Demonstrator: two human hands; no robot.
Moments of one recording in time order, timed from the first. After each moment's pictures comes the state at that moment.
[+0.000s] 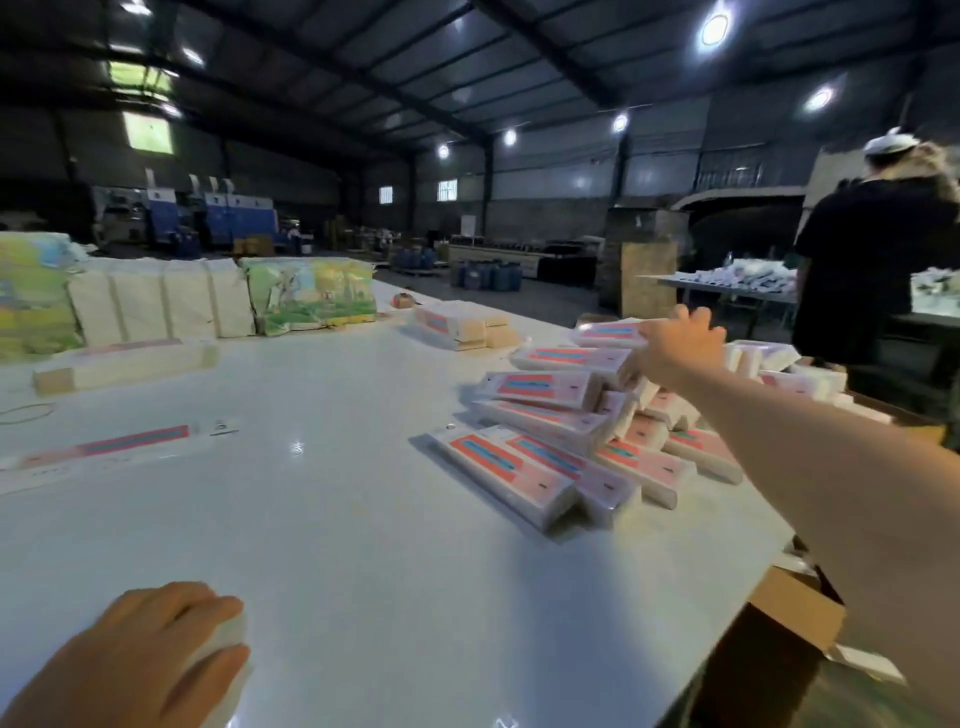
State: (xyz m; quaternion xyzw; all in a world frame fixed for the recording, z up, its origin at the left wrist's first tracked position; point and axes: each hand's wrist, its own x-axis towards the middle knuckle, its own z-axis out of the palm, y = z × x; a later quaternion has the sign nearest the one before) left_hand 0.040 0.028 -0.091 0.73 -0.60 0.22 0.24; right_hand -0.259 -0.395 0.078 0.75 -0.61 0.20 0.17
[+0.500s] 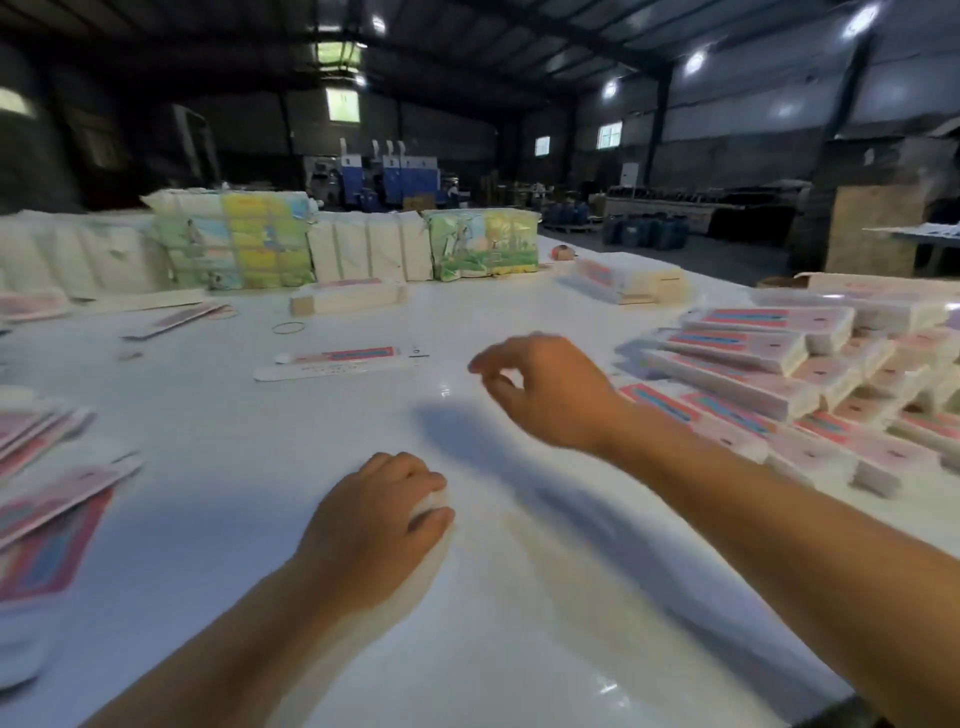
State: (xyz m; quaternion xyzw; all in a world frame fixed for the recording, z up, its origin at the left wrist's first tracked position) left_hand -0.015 0.045 -0.049 0.82 -0.52 0.11 0.21; right_hand -0.097 -0.134 0.031 0.96 -0.09 0.26 -0.09
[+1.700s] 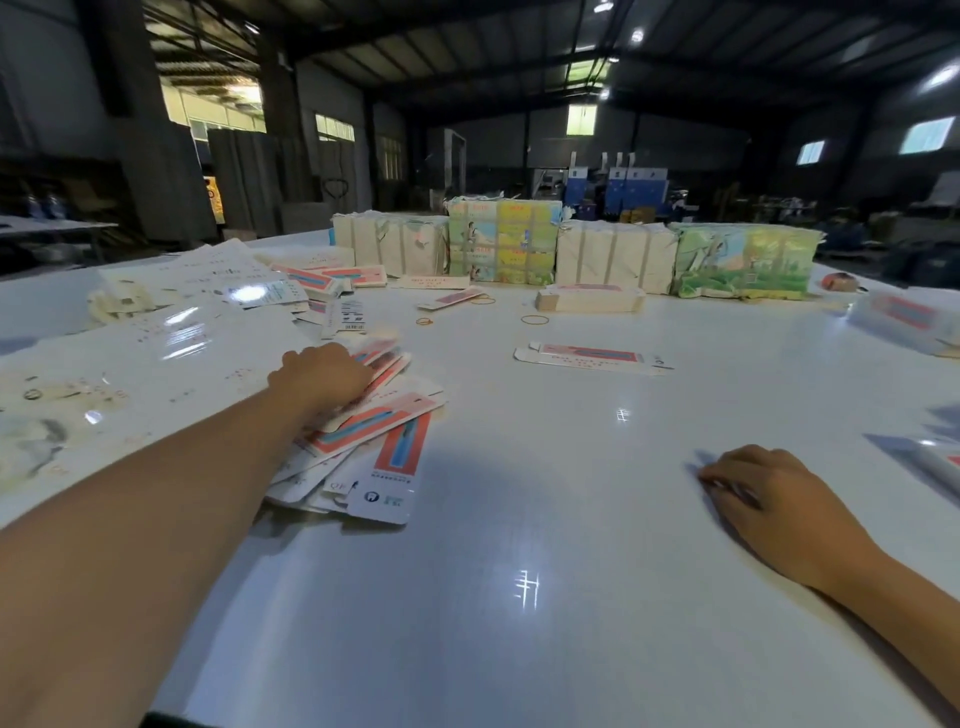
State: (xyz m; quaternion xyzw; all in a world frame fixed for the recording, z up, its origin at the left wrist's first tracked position) left_hand 0.153 0.250 0.013 0.99 0.01 0.04 0.12; right_hand -0.085 -0.106 -0.047 0.97 -0.08 0.21 -0.12
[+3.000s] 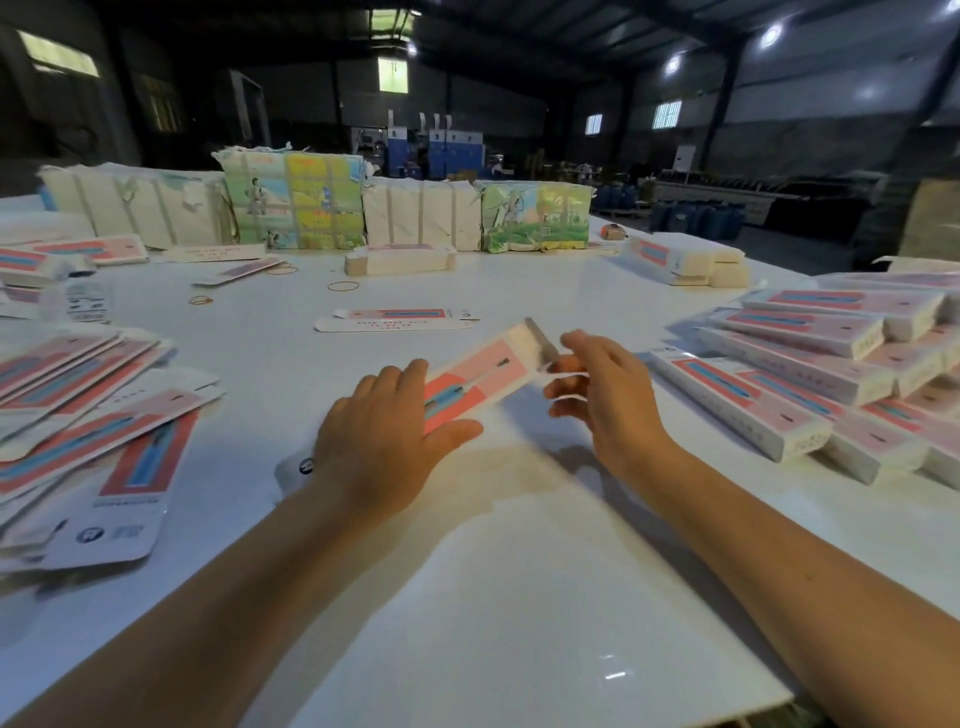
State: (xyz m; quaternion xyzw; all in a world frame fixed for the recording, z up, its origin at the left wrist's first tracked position) left_hand 0.007 0.067 -0.039 0.88 -0.39 0.22 0.18; right_hand -0.094 -0.108 -0.016 0.62 -0.18 0.35 -0.68
